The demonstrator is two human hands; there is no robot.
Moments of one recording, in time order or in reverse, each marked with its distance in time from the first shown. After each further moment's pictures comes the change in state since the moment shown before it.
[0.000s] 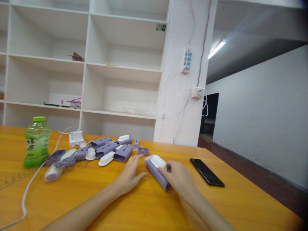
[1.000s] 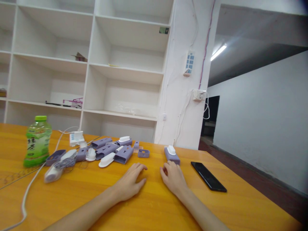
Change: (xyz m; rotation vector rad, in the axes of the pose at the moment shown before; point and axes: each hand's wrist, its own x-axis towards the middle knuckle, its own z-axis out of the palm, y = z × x) left_hand -0.006 0.002 -0.002 0.084 -0.160 0.028; right_hand 0.020 0.033 0.042 -0.253 0.096 -0.185
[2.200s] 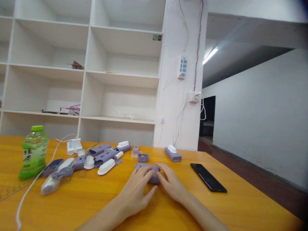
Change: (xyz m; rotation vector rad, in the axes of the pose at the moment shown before) left_hand 0.002 0.055 -0.005 0.236 0.069 0.127; right_hand -0.009 -0.010 -0.008 0.392 -0.091 -0.115
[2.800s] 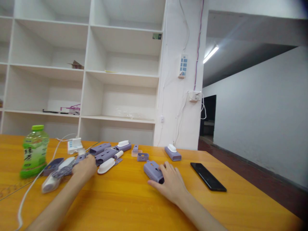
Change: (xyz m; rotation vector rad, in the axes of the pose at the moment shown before) left_hand -0.036 -0.171 -0.100 0.528 -0.053 -1.103; right_hand -0.003 -0.033 -0.011 -0.420 0.052 0.096
